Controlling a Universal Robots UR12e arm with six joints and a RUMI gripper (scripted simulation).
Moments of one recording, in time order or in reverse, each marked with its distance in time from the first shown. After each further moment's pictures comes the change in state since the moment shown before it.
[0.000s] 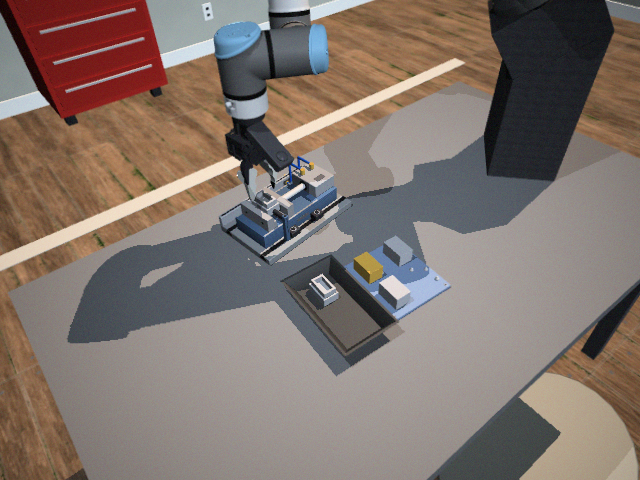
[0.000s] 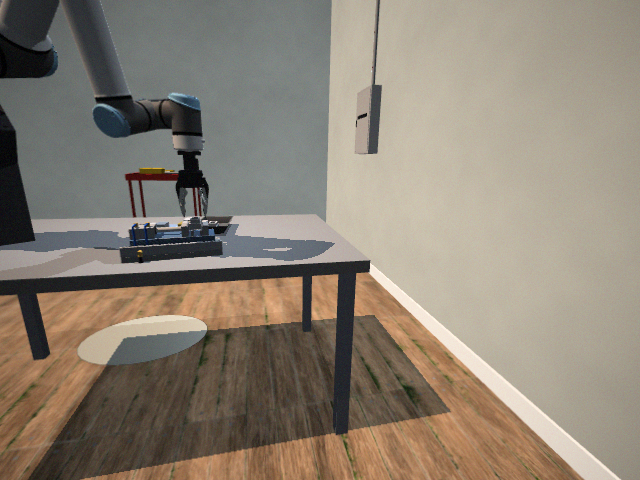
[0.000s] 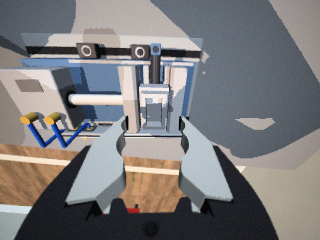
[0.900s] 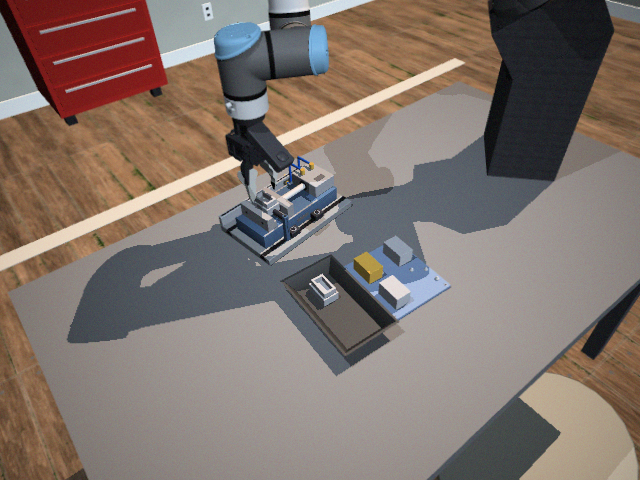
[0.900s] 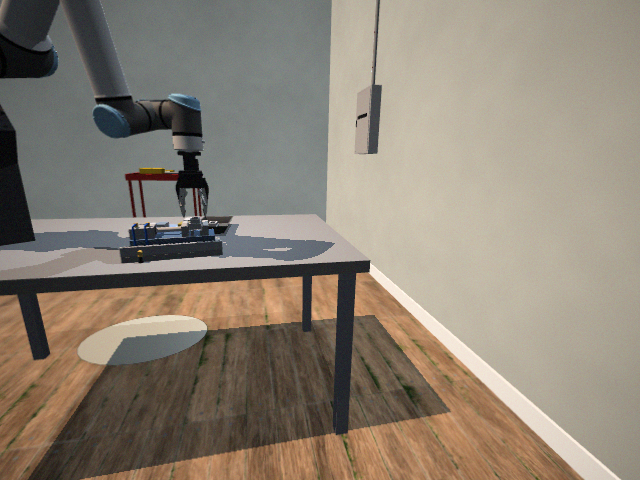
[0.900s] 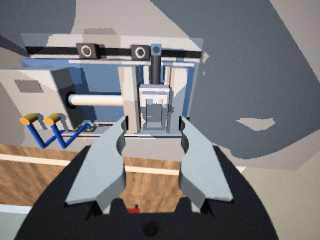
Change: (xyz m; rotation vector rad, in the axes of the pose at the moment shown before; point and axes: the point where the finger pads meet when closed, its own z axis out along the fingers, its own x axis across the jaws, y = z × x) arm 0.000 0.000 0.001 0.001 -0.001 0.000
